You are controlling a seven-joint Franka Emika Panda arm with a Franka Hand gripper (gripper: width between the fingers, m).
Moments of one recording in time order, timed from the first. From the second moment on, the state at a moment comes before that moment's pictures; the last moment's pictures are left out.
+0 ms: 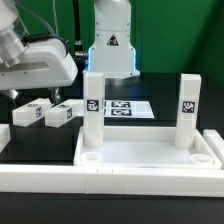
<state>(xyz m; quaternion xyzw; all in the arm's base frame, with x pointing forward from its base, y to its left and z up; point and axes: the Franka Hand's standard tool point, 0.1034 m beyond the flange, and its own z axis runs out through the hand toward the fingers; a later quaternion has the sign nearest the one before) 0.446 -0.165 0.051 -0.94 0.16 0.26 0.14</state>
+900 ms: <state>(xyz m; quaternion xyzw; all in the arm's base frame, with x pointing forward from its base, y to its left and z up) 0.435 -0.150 0.027 -0.88 0.15 0.42 0.16</state>
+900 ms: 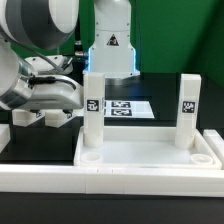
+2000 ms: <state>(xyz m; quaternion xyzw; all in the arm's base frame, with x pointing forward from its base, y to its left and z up) 0.418 -0.142 0.008 -0.87 0.18 0.44 0.15</state>
